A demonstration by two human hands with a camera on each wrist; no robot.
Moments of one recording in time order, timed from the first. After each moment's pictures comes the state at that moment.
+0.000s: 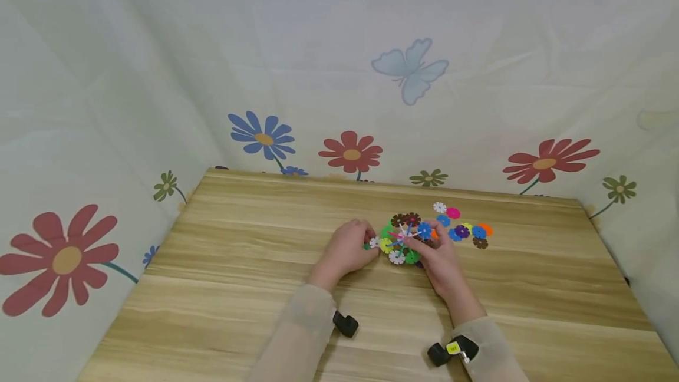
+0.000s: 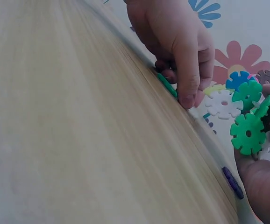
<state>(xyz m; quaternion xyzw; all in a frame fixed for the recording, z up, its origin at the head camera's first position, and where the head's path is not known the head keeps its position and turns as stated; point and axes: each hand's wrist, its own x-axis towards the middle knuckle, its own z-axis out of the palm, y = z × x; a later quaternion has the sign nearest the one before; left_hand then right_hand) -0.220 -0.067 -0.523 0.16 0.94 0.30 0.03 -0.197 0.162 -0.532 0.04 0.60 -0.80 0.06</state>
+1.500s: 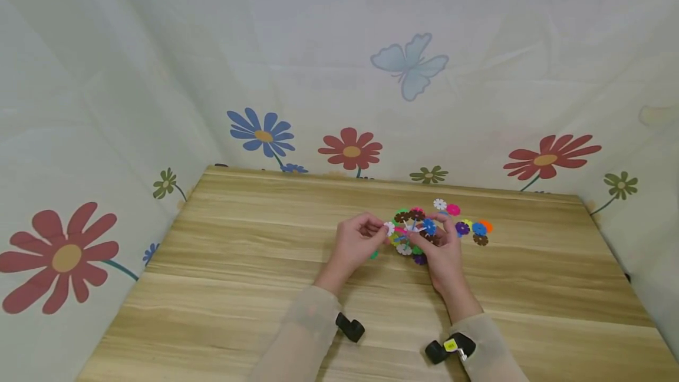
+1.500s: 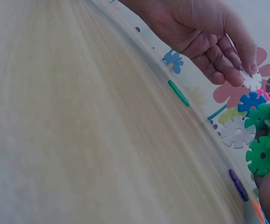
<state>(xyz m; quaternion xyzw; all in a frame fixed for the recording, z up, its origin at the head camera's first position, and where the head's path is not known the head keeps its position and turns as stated) -0.210 -0.046 -0.526 0.15 0.74 0.65 -0.07 -0.198 0.159 -0.535 0.02 0.63 -0.77 -0.08</state>
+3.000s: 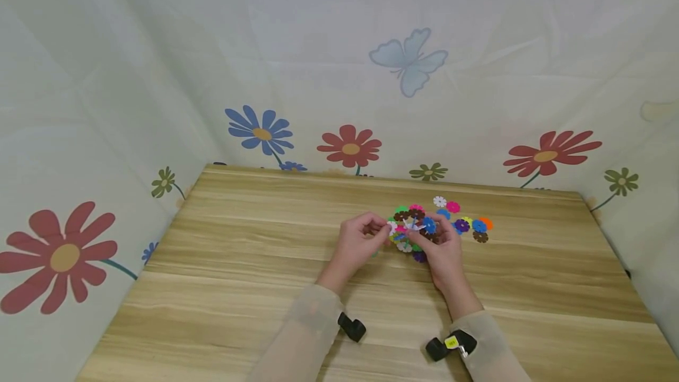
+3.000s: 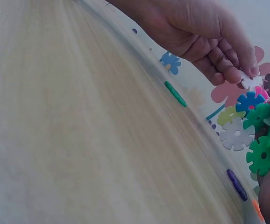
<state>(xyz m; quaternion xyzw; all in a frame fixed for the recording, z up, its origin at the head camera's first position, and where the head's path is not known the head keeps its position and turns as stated) -0.209 -0.041 -0.529 0.19 0.73 0.65 -0.09 -0.199 0.161 -0.539 0.01 0.65 -0.76 -0.09</state>
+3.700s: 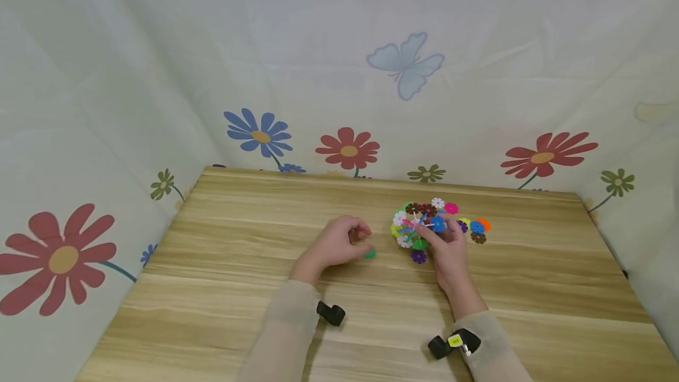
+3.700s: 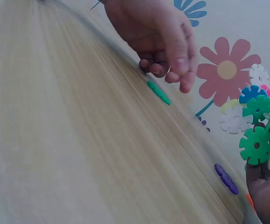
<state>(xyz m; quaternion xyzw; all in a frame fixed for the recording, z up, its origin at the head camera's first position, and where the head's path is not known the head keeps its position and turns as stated) -0.225 -0.095 -0.526 0.21 0.87 0.44 0.05 -0.202 0.170 -0.533 0.06 0.57 -0.82 -0.07</state>
